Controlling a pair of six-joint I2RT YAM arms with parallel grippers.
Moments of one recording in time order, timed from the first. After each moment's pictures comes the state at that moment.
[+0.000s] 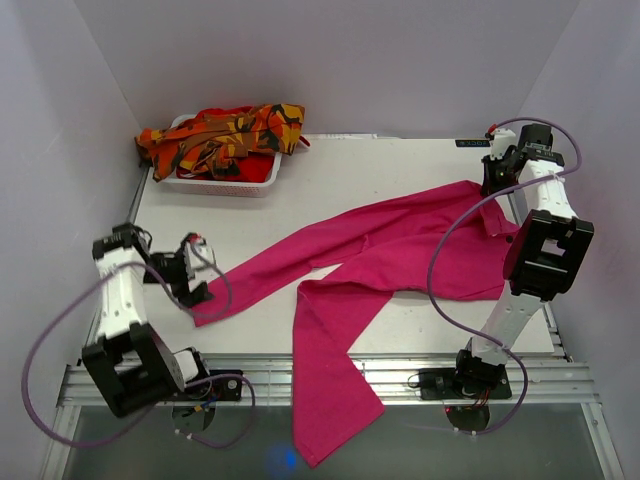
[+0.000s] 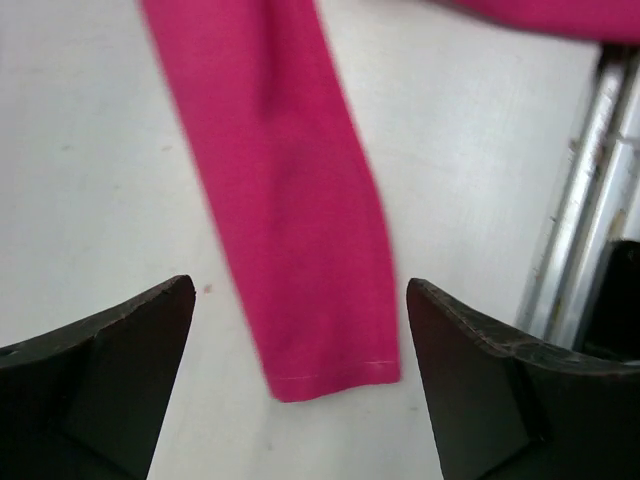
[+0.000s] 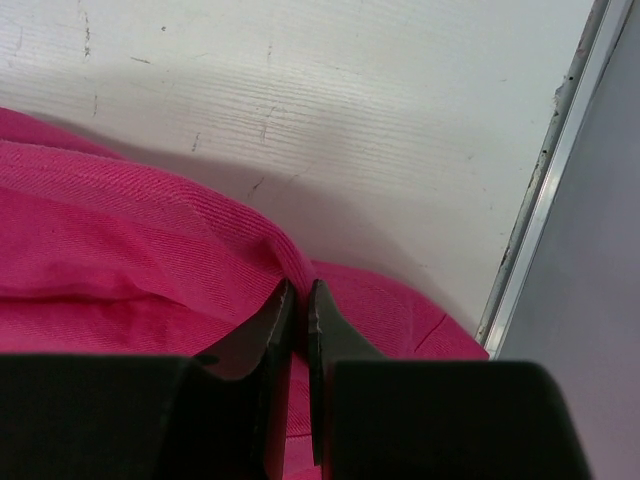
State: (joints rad) left arm 0.41 1.11 0.85 -1.35 0.85 1.86; right arm -0.26 1.93 1.67 -0.70 -0.31 -0.43
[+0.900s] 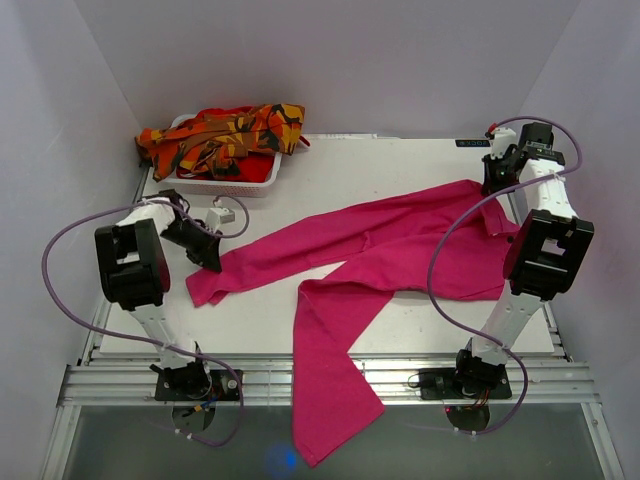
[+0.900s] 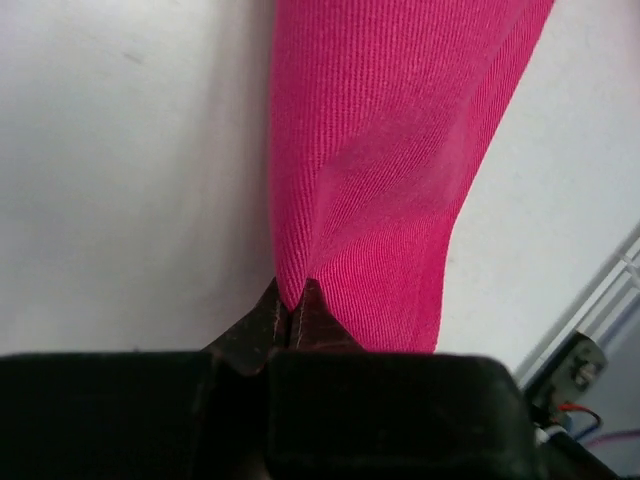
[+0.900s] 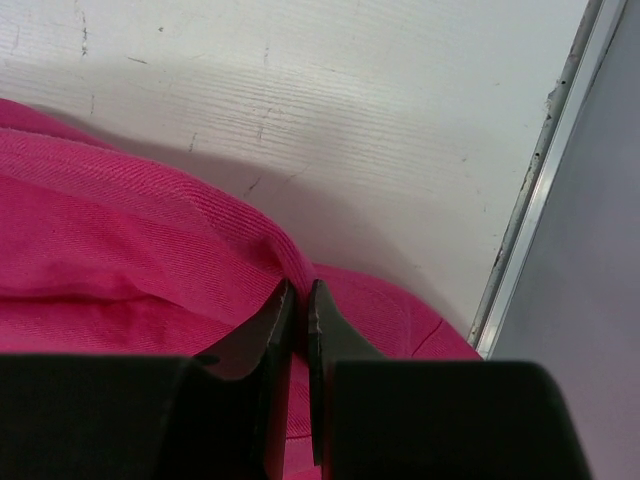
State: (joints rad) left arm 0.19 1.88 1.20 -1.03 0.61 0.98; right arm -0.26 1.94 1.68 -0.71 -0.31 -0.44
